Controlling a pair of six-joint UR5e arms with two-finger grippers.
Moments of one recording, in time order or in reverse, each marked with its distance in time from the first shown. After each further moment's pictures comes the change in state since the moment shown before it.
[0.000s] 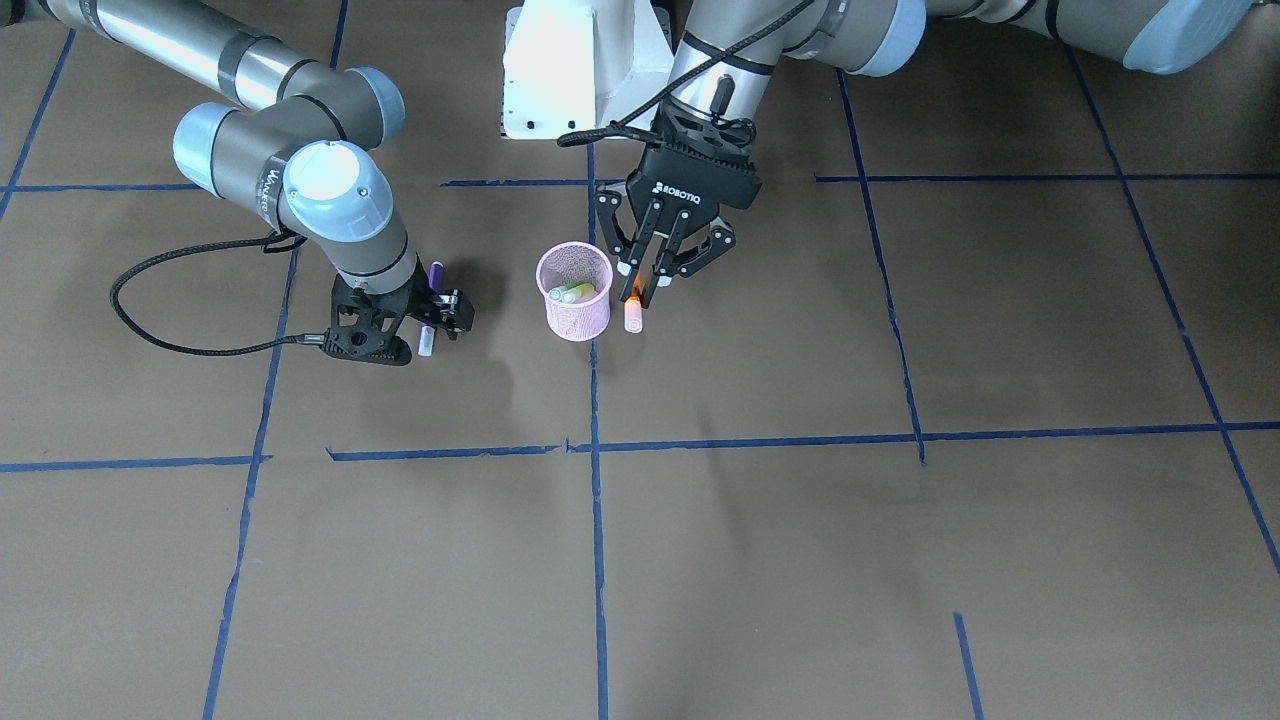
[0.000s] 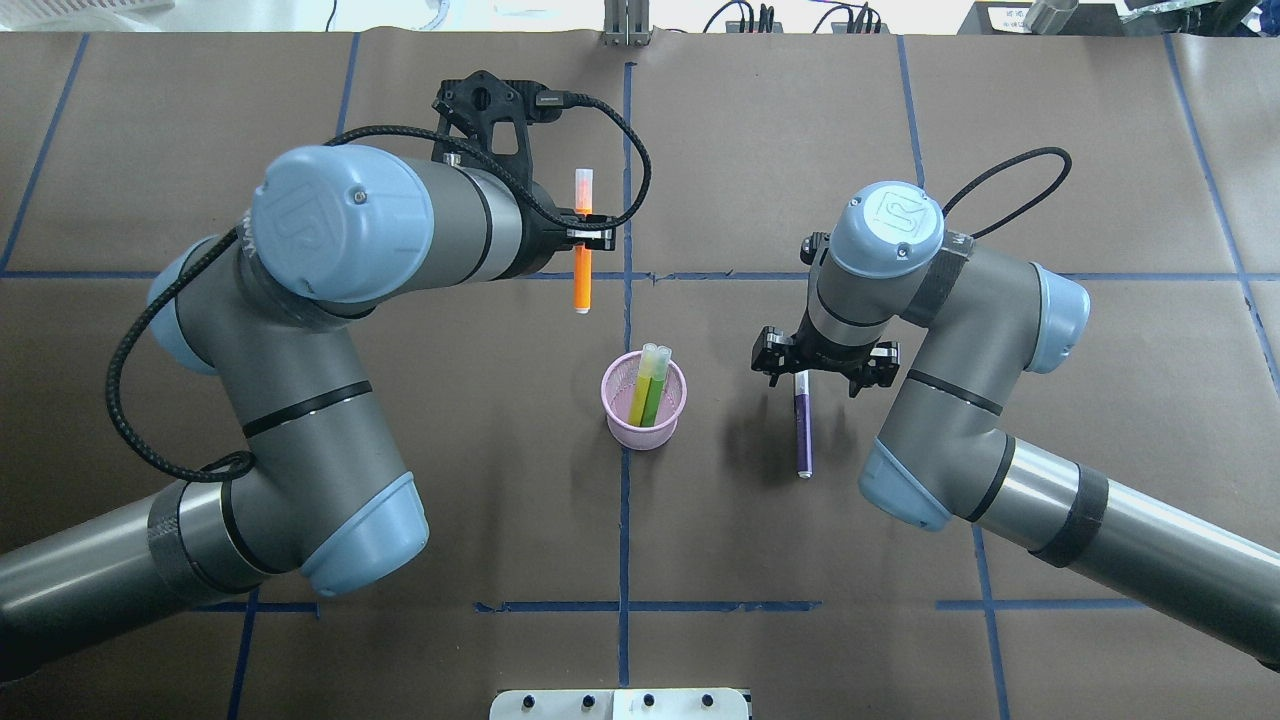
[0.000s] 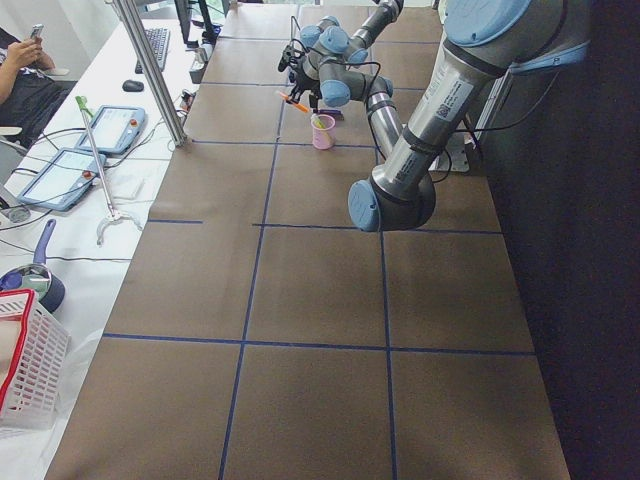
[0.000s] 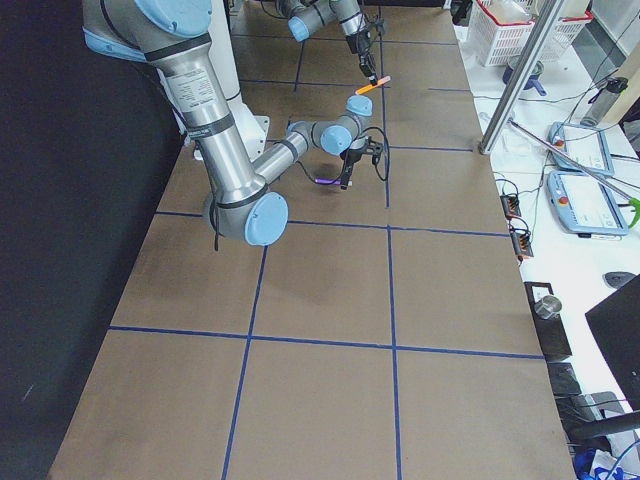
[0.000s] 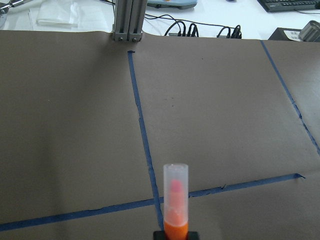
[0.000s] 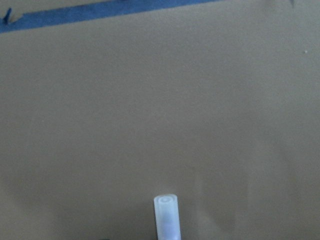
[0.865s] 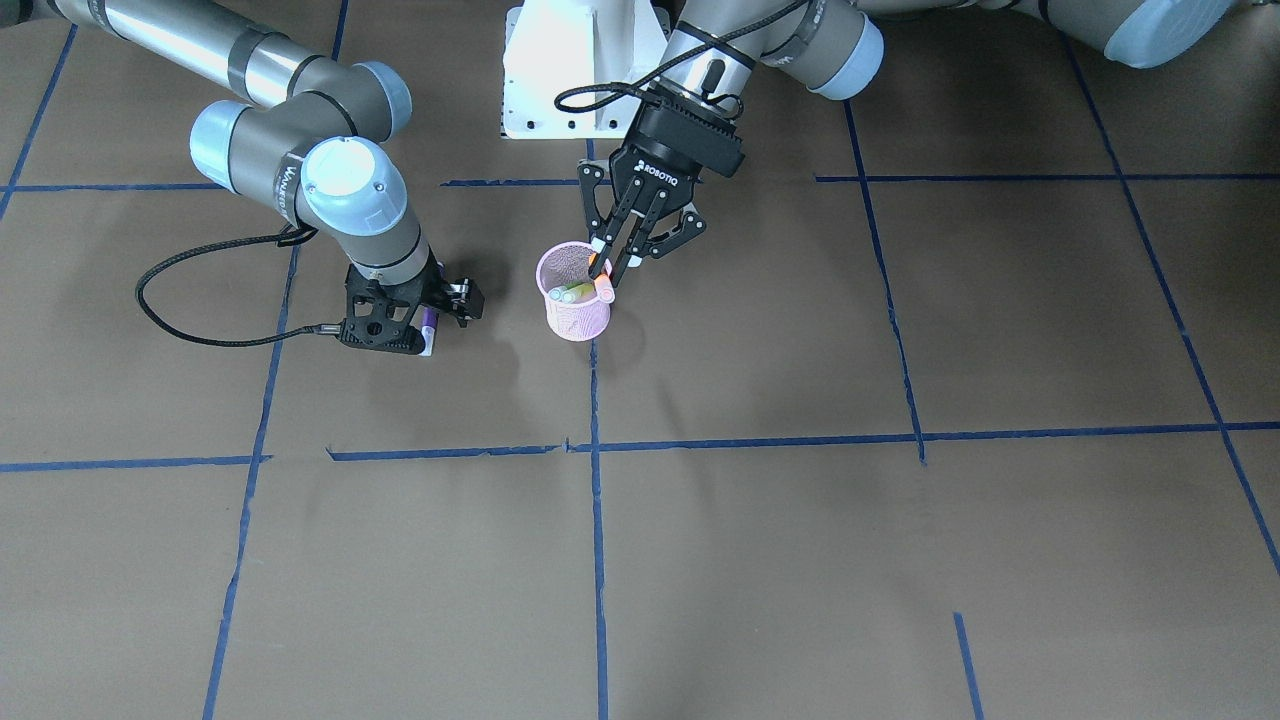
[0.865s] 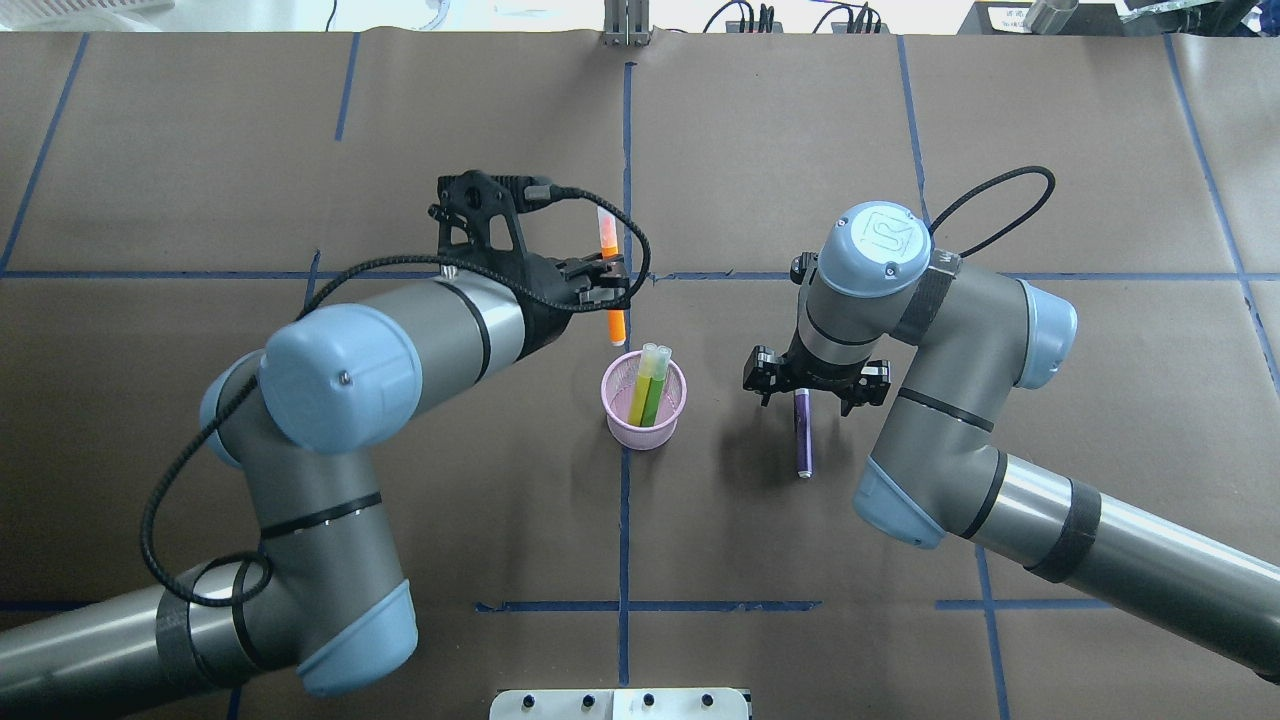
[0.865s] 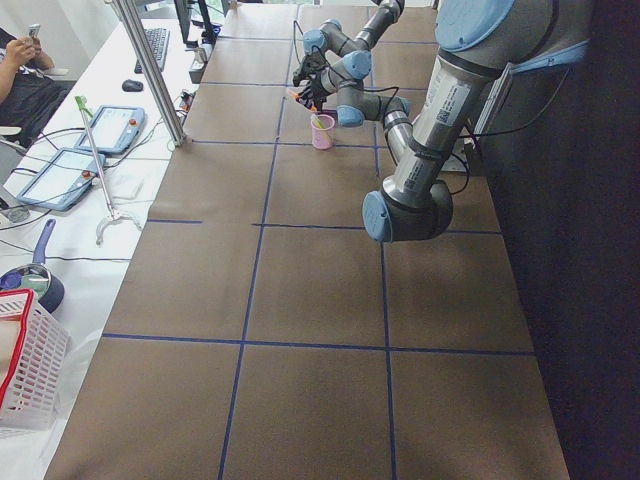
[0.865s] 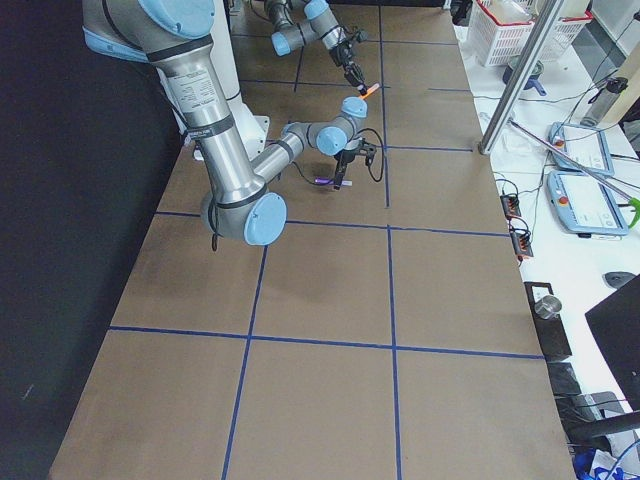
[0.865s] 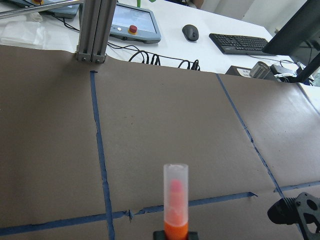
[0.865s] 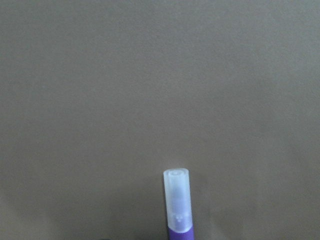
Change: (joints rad) left arm 0.155 0.108 0.017 -0.319 0.260 -0.052; right arm -0.024 -0.003 0.002 0.001 0.008 0.009
